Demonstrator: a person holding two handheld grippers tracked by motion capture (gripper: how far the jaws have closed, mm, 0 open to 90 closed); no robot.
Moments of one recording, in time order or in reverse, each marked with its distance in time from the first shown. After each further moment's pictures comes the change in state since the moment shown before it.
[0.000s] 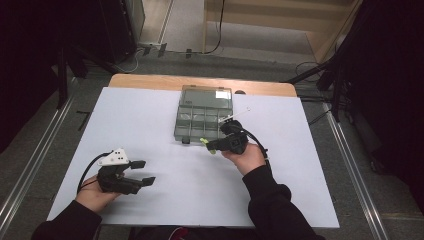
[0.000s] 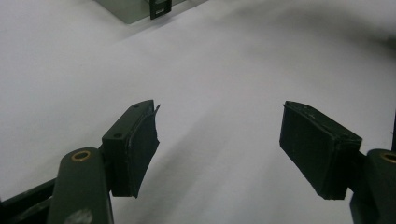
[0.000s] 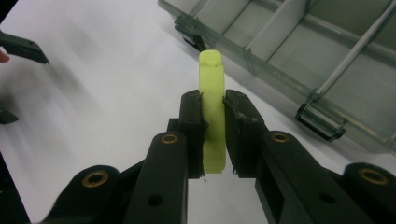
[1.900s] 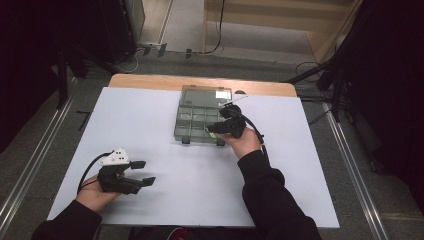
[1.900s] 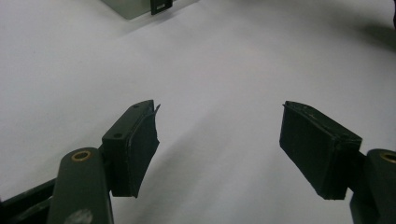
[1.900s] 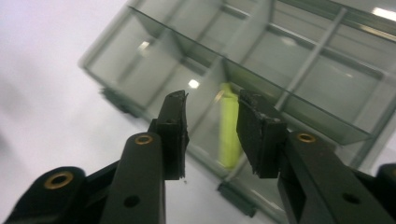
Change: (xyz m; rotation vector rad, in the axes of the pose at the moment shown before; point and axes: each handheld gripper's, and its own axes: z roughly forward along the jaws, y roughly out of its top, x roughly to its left) left arm 0.001 -0.001 0.002 0.010 0.004 0.000; right arm -0.024 0.038 0.007 -0.083 -0.127 -0.001
